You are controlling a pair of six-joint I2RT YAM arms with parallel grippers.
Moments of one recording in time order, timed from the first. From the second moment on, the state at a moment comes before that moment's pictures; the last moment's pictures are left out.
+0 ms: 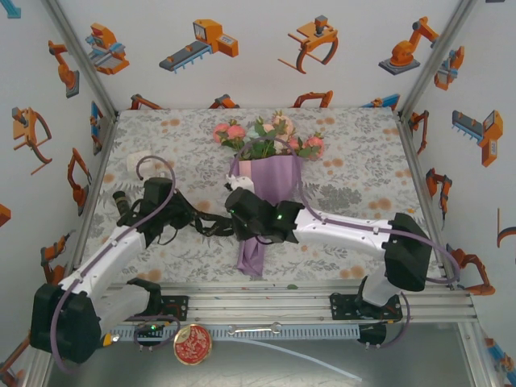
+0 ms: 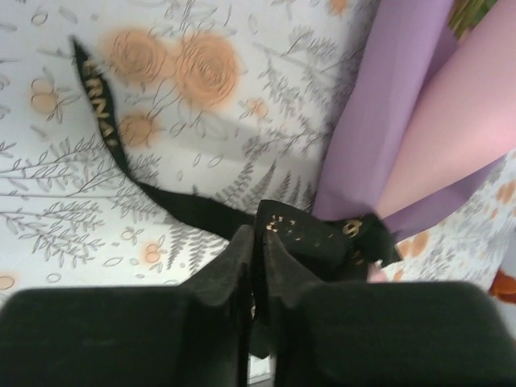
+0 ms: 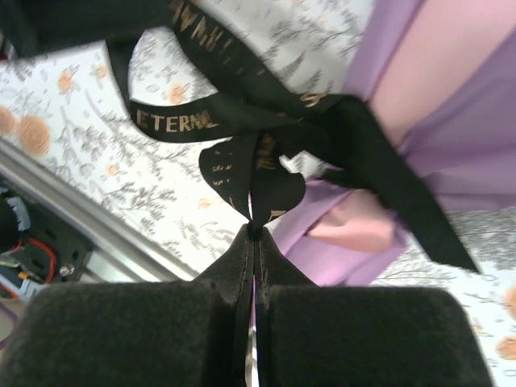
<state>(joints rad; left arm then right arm) -0.35 1.02 0.56 -0.34 0.09 -0.82 1.14 1.58 1.20 -0.45 0.20 0.58</state>
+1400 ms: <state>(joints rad) -0.56 1.69 1.01 -0.42 0.50 -0.44 1.13 1.44 0.91 -0.38 0.10 0.39</state>
